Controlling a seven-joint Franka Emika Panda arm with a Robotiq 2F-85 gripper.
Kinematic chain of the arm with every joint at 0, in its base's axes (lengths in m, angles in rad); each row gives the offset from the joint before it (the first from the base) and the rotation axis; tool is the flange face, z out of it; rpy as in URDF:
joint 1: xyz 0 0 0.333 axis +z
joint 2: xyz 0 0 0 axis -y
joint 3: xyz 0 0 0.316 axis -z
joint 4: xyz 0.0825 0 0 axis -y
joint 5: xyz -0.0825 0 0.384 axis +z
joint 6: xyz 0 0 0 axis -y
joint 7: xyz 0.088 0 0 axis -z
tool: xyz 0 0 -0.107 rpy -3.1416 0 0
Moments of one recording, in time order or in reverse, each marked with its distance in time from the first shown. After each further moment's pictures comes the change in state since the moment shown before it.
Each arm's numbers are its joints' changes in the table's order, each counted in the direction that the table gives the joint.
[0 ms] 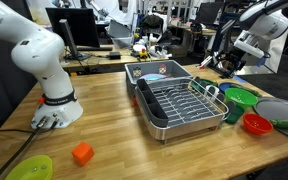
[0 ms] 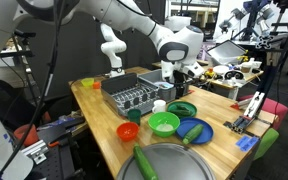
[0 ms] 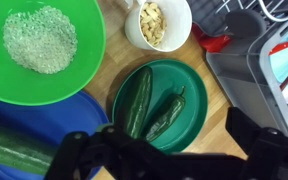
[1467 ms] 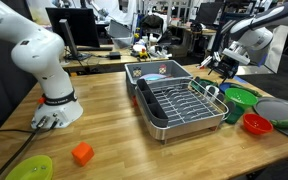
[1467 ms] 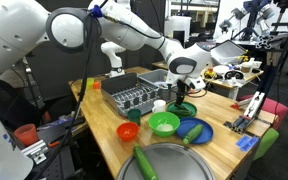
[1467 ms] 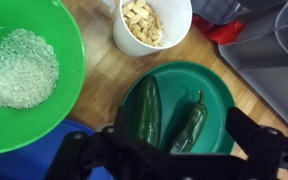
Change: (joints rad) arm -0.029 -0.254 -0.026 0.305 -0.001 -0.150 0.232
